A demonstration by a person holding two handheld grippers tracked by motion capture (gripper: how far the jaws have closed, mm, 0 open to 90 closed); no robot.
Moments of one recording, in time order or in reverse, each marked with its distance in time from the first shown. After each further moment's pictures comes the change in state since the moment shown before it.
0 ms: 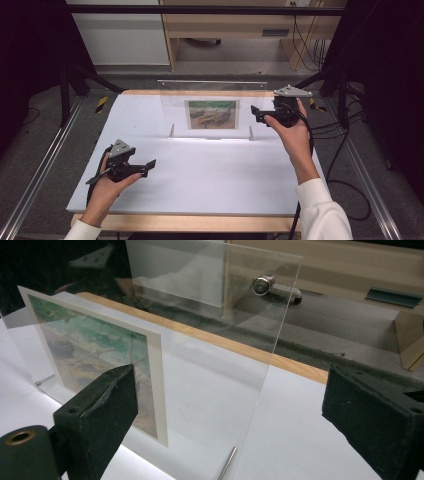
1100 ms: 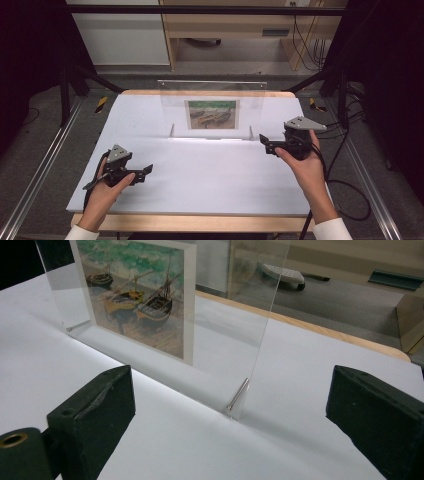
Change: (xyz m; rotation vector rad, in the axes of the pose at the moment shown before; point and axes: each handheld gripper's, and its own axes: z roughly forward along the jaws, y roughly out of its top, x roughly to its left) left arm 0.002 -0.013 -0.005 0.022 0.019 -0.002; right arm 0.017 -0.060 -0.059 0.043 0.009 -0.008
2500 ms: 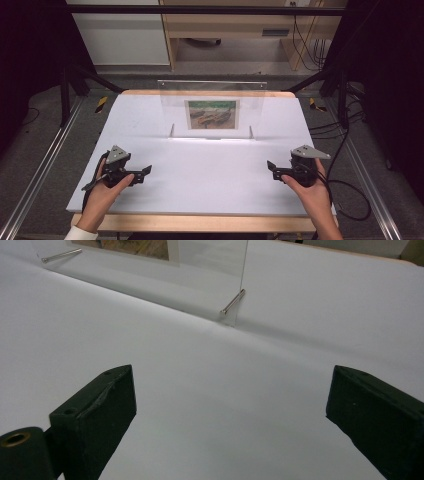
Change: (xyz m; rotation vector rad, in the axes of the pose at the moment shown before) left arm 0.002 -0.003 -0.002 0.009 0.010 0.010; right arm -0.004 -0.081 -0.012 0.102 -0.025 0.068
